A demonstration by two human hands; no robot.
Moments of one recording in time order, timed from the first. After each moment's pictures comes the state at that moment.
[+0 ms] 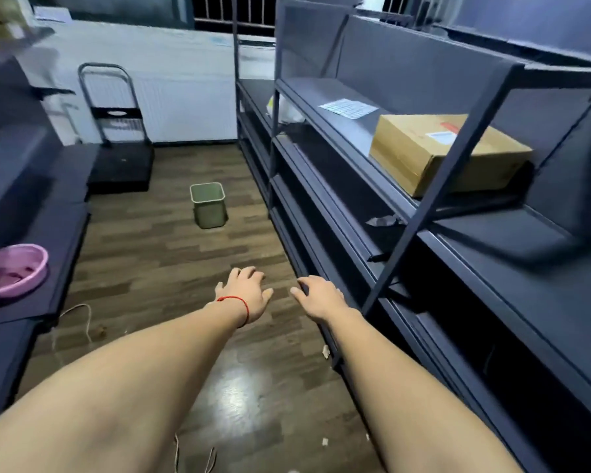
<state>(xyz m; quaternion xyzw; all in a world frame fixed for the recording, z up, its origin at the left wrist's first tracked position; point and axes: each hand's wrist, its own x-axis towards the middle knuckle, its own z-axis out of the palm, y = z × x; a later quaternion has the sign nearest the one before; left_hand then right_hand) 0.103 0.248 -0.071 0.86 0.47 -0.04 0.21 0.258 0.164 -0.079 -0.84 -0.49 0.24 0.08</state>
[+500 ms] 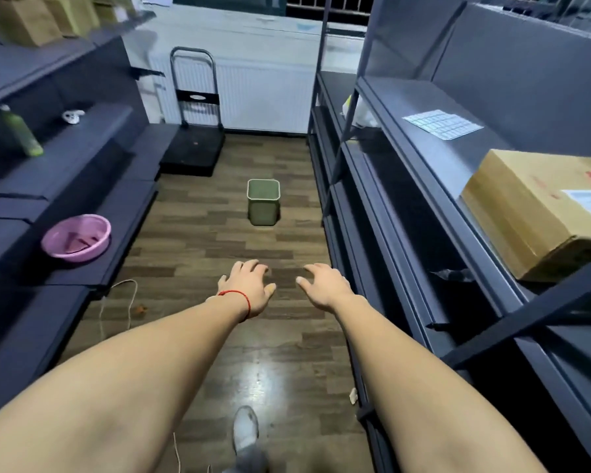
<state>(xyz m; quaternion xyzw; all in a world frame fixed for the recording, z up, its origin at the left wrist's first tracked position) 0.142 0.406 -0.085 0.79 0.58 -0.03 0.21 0.321 0.375 -0.090 -0.76 -0.60 0.25 0.04</state>
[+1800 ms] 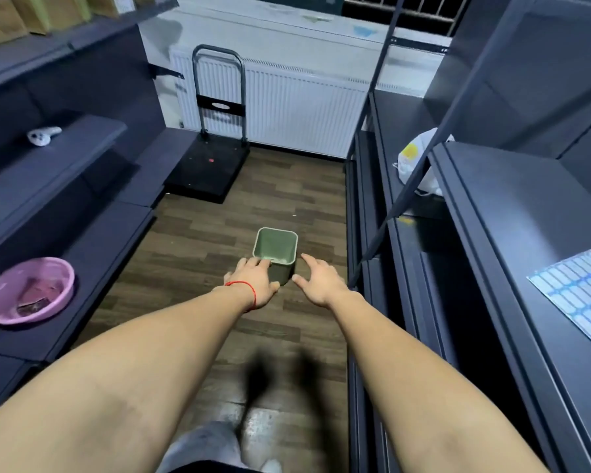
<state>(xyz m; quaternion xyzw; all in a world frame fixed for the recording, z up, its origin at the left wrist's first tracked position) 0.295 0.976 -0.100 0.73 0.63 -0.04 0.25 0.462 0.968 -0.100 -0.71 -0.65 0.28 0.01</state>
